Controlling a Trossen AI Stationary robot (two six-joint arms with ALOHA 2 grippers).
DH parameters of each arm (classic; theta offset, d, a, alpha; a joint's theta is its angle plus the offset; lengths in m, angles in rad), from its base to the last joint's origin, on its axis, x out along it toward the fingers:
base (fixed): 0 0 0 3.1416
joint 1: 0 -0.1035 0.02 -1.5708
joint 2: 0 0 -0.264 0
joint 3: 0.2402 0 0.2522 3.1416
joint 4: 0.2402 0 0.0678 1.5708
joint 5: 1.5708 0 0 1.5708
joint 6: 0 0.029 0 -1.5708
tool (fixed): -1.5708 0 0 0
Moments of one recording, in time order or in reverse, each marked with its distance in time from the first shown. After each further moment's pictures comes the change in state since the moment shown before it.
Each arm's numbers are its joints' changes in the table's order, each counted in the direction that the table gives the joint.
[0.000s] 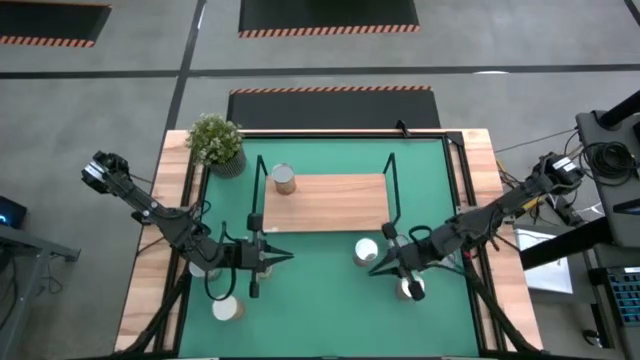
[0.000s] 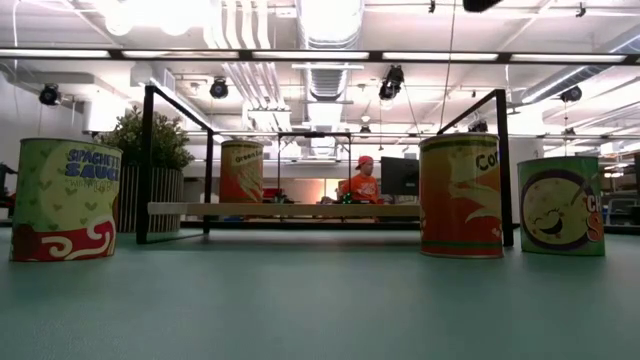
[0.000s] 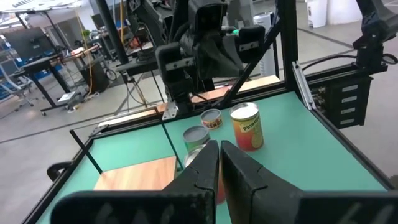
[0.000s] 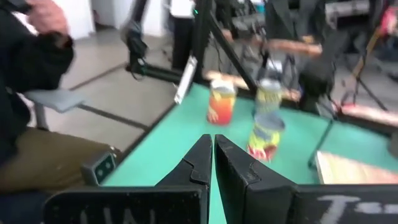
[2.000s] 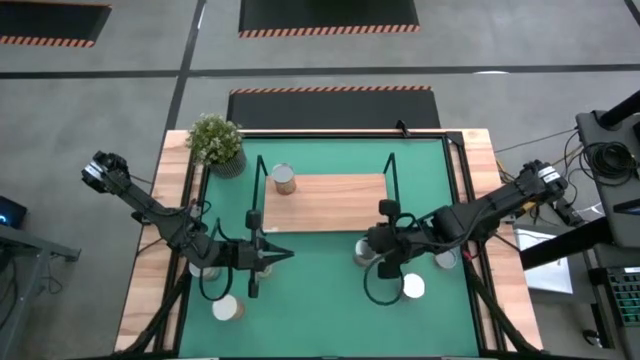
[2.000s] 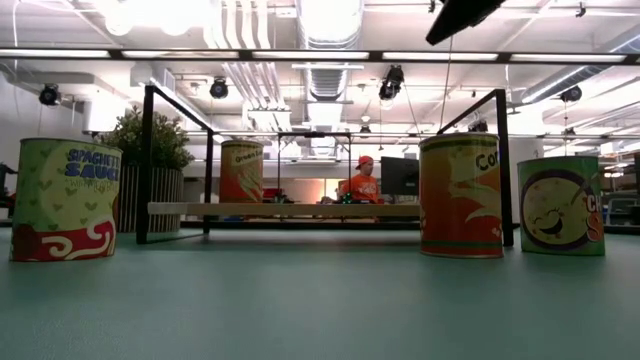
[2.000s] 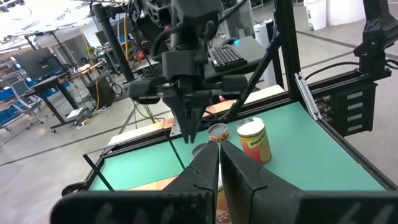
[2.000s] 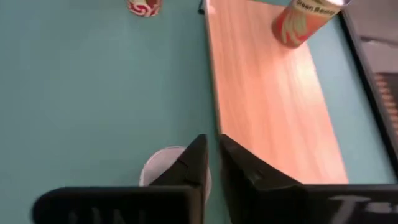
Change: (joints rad) left arm 0.000 0.003 0.084 0.038 0.002 0.088; right arm 0.083 -0.248 0.587 1.109 -0.317 0.297
